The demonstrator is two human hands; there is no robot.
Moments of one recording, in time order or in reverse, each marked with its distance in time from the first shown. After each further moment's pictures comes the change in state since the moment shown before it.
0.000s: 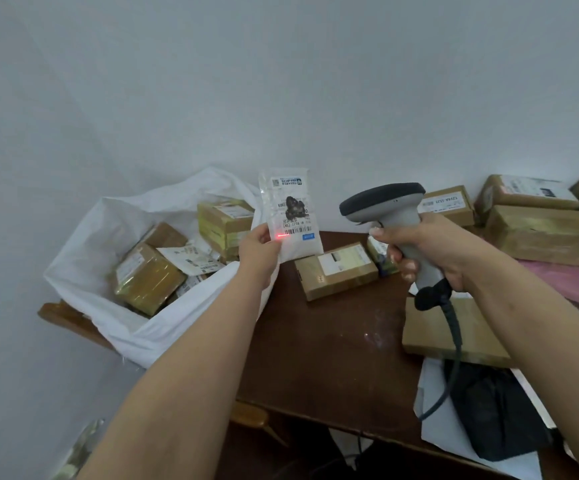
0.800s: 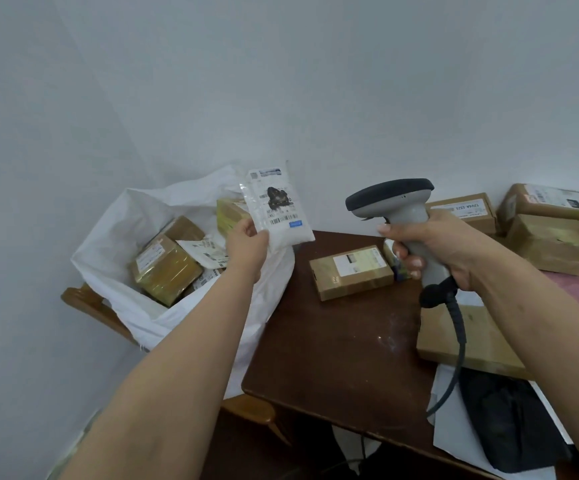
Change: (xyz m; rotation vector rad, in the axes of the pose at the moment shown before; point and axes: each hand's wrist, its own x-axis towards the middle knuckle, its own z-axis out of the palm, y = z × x) left_hand -0.006 0.017 -0.044 -0.057 0.182 0.037; right_hand 0.002 -0.006 0.021 -0.034 -0.011 -0.052
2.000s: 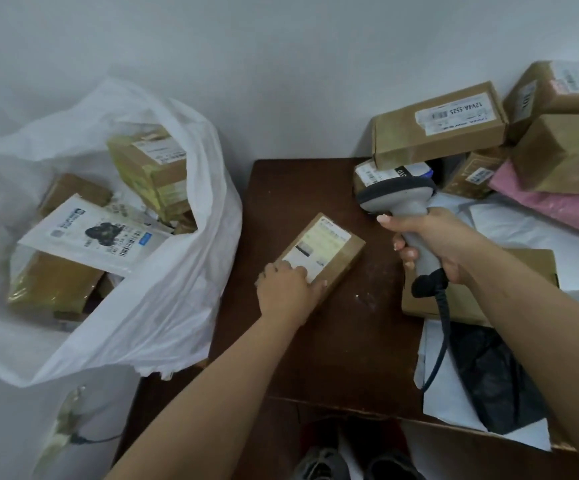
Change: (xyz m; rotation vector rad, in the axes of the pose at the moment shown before) left_hand -0.021 -0.167 0.096 1.554 -0.610 0.214; right_hand 0.112 0.117 -0.069 0.185 0.235 0.392
